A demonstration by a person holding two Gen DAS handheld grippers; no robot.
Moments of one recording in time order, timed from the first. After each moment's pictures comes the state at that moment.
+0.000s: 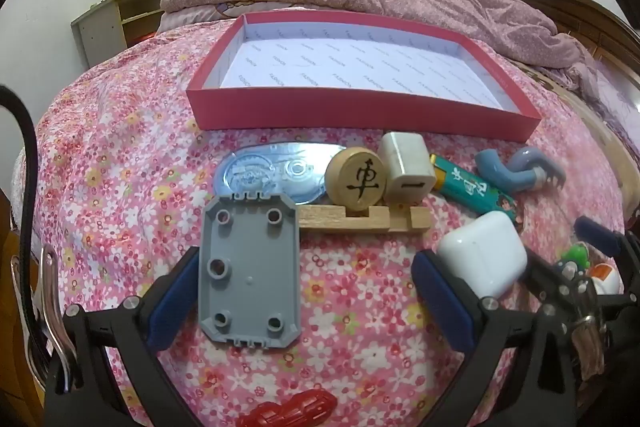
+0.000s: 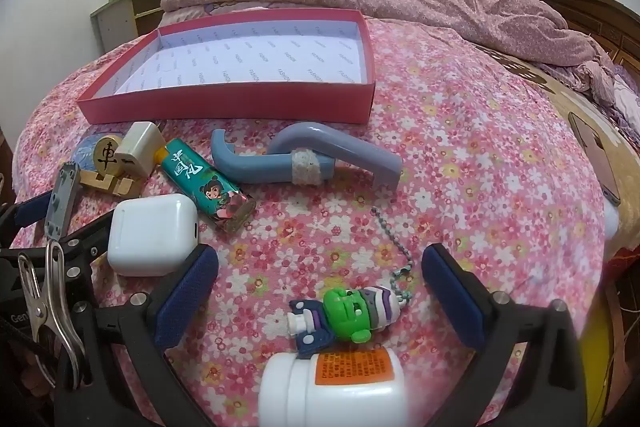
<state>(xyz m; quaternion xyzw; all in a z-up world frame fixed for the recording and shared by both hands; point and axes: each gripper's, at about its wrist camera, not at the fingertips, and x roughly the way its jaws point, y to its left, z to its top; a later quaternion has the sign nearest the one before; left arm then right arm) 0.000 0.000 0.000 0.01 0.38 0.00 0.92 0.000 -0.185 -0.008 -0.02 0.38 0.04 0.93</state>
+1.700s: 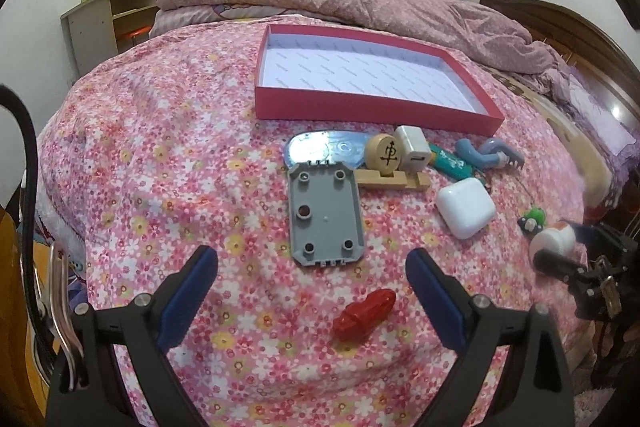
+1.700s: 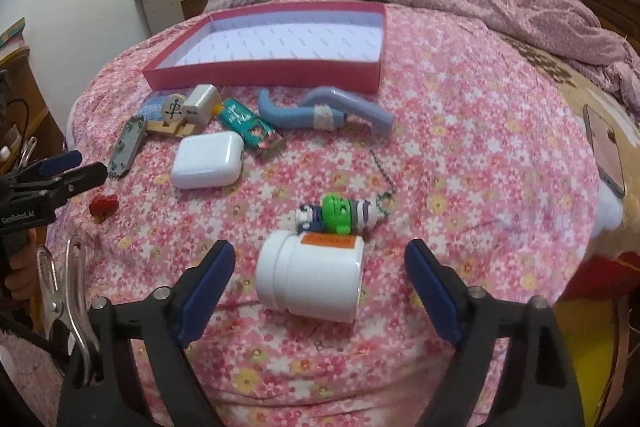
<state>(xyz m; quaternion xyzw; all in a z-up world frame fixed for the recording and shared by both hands) -0.056 0.065 0.031 -0.01 0.39 -0.06 0.92 -0.047 -0.208 0.006 -0.02 0.41 0.13 0.90</state>
